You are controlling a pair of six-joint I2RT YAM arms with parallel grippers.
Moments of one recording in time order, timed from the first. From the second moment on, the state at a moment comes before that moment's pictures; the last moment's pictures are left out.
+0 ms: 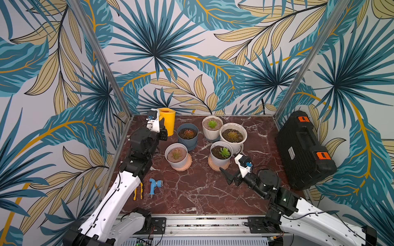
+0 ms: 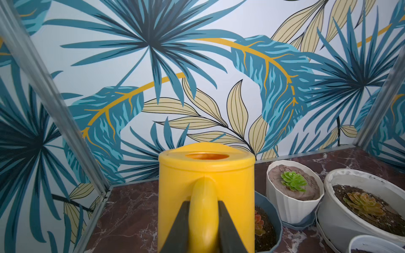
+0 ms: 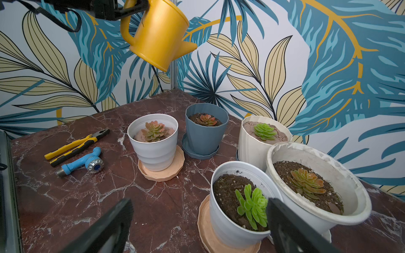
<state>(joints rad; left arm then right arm) -0.30 1.44 1.38 -0.55 -0.04 0.01 0.90 0.60 0.50 0.00 0.25 -0.06</state>
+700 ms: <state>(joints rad) -0.29 1.54 1.47 -0.53 -0.04 0.03 0.90 0.61 0.50 0.00 0.25 -0.06</state>
